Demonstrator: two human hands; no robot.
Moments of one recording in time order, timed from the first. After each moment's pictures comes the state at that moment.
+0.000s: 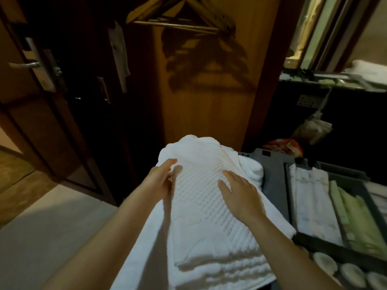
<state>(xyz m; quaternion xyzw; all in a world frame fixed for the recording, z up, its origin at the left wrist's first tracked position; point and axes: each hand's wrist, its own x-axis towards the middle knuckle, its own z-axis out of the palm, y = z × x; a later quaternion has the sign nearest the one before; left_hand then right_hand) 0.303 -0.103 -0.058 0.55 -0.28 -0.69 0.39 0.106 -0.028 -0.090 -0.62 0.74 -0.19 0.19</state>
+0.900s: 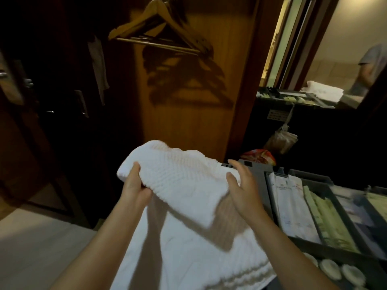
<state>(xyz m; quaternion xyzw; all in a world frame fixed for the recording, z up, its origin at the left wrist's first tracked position) 0.322 -0.108 -0.032 0.38 -0.13 -0.72 0.56 0.117 -0.015 -0.036 -0.53 0.69 -0.47 0.15</state>
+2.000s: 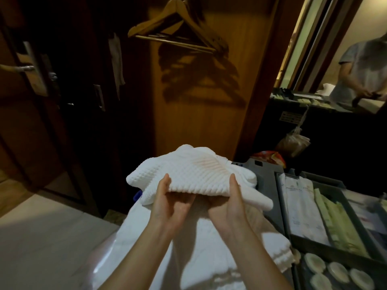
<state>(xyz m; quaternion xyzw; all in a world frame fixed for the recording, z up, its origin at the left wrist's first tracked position) 0.304 -0.028 -0.045 0.23 -0.04 -0.80 0.55 0.188 -0.008 -0.053 -0.11 0.29 -0.71 0.64</state>
